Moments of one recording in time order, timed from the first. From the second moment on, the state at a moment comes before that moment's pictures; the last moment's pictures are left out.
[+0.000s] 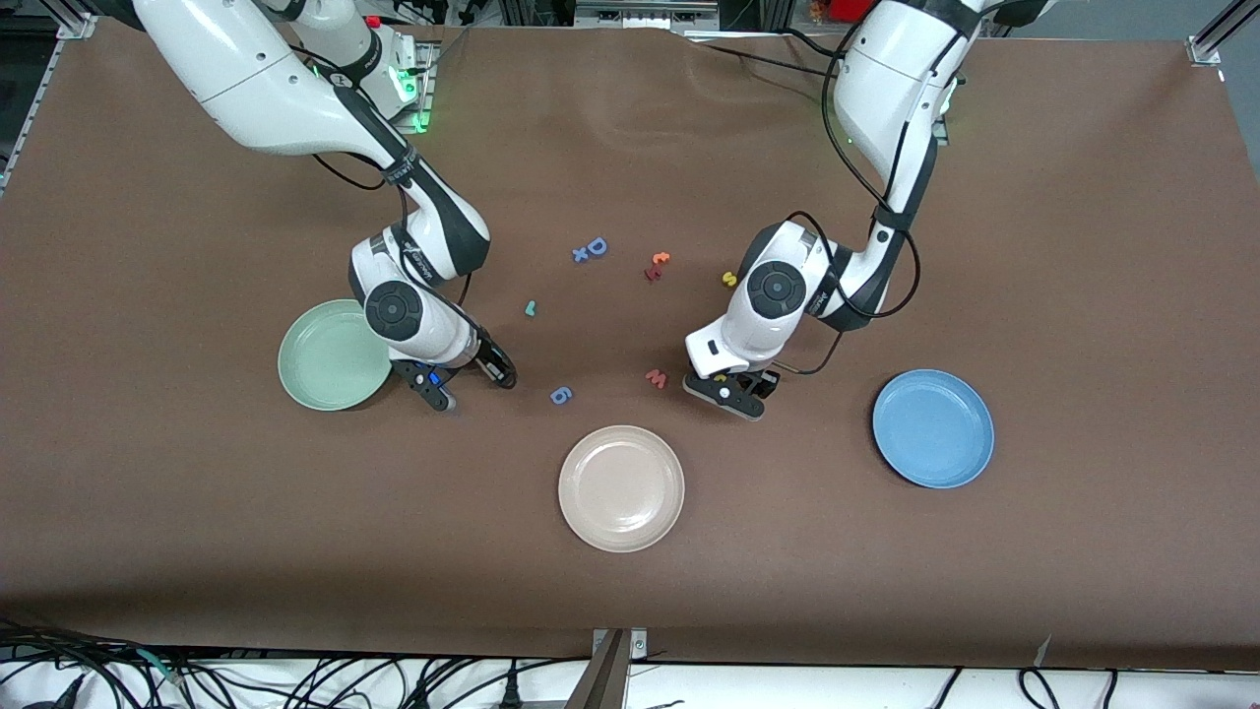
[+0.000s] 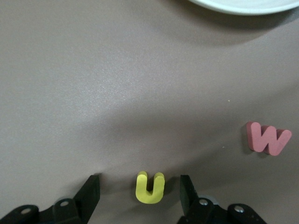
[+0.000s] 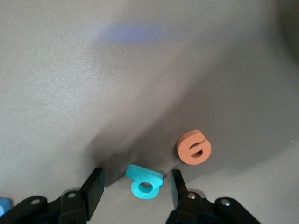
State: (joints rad) left arm -0.58 0.72 0.04 -1.74 -0.09 2.53 -0.07; right arm 0.10 0.68 0.37 -1.85 -0.12 2.41 1.25
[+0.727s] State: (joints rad) left arm -0.59 0.71 0.03 -1.75 -0.09 2.53 -0.07; right arm 0.10 0.67 0.37 -1.85 -0.12 2.42 1.26
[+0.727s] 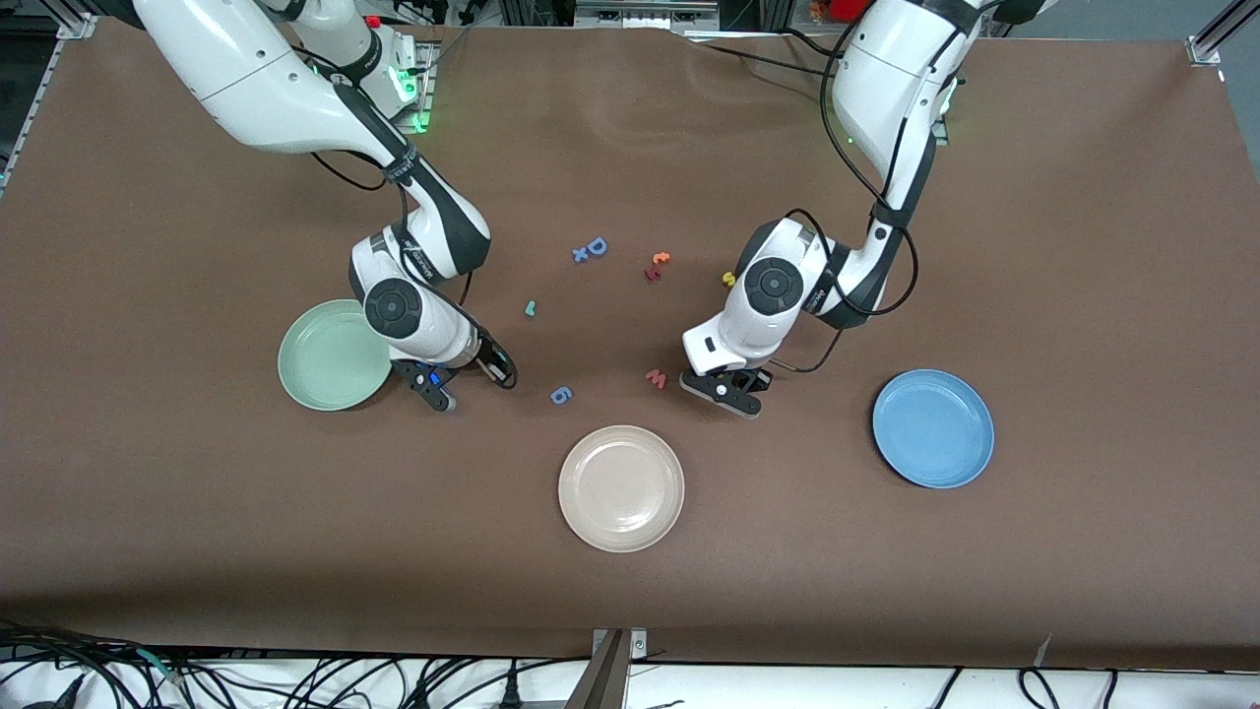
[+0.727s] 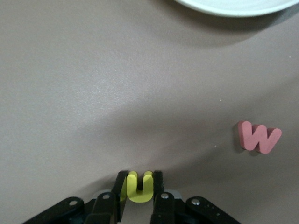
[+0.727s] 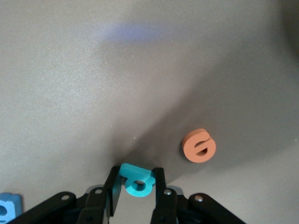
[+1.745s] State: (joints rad) left arm -0.44 0.68 0.05 -1.54 -0.09 2.11 0.20; right arm -0.14 0.46 0.28 -1.87 -0.11 2.03 0.65
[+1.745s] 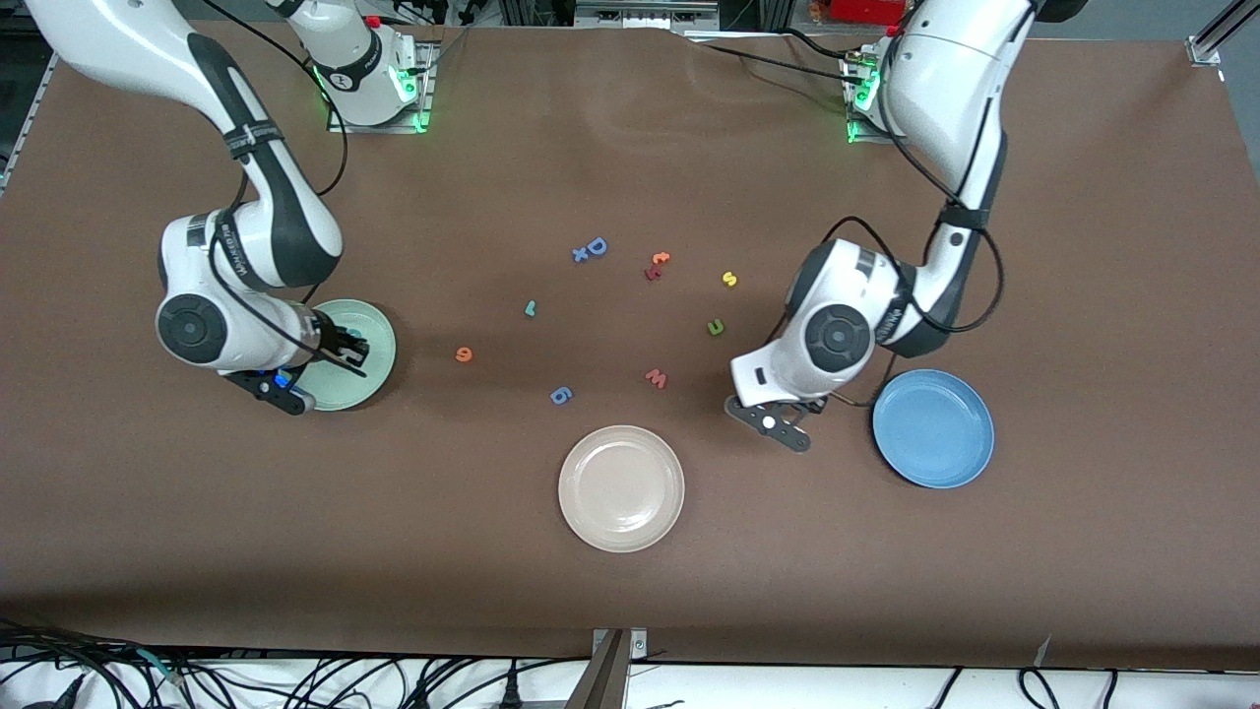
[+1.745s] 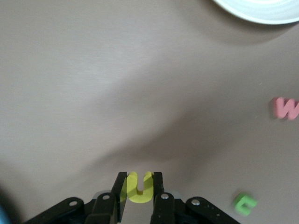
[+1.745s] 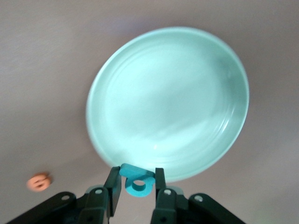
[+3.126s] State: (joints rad) left arm -0.17 0.65 0.14 -1.54 -0.09 2.07 0.87; right arm -0.06 0.54 0.41 -1.97 -0.11 2.42 0.99
